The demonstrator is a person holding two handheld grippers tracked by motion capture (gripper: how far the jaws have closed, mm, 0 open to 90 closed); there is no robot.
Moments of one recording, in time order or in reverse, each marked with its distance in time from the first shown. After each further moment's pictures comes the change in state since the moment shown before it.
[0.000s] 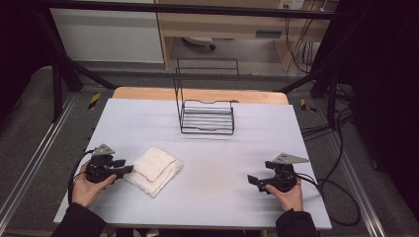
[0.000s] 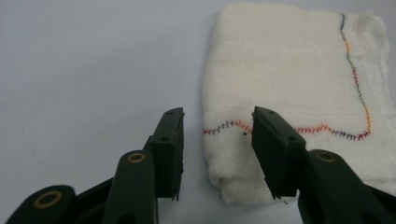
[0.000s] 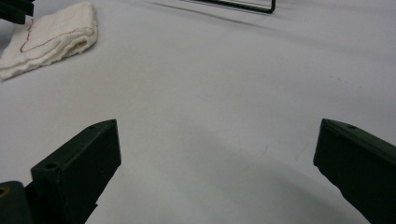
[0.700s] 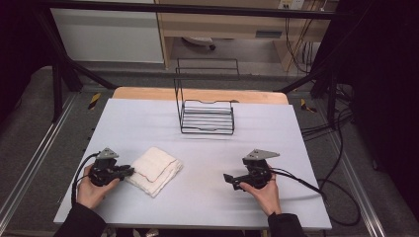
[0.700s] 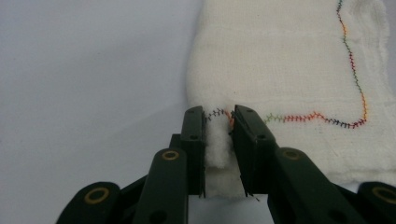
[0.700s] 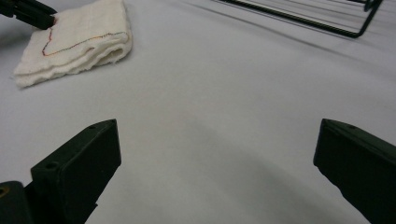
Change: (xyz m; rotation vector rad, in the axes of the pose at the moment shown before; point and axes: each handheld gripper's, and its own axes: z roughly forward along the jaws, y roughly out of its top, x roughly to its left) left arm -0.010 -0.006 0.006 0.035 0.002 0.009; right arm 0.053 0.029 0.046 0.051 0.018 -0.083
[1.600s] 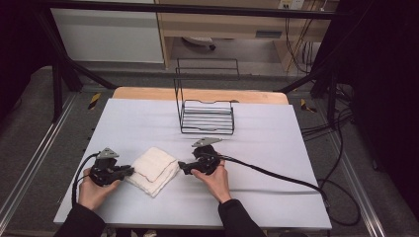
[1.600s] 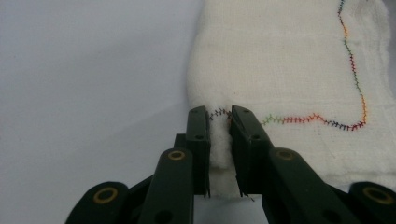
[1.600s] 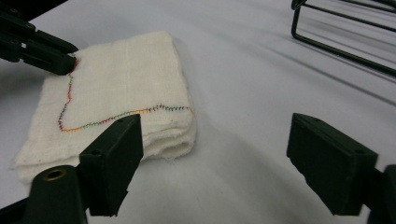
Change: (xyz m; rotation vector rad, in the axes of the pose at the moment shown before) left arm 0.000 0.000 0.000 0.002 0.002 -0.012; right arm 0.072 0.063 0.114 0.036 0.043 -0.028
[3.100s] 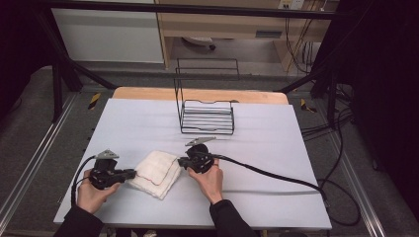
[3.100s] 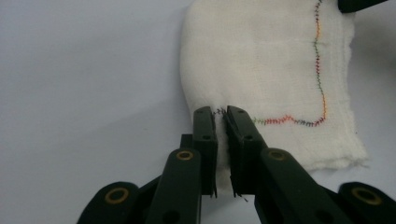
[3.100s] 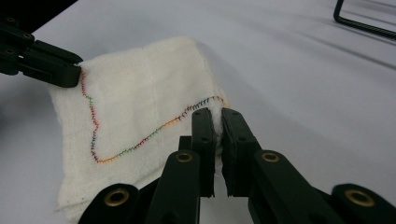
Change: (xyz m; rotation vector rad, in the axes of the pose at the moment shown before) left arm -0.022 0.004 -0.012 0.012 -0.084 -0.055; right arm 0.016 0.010 0.001 0.068 0.042 0.058
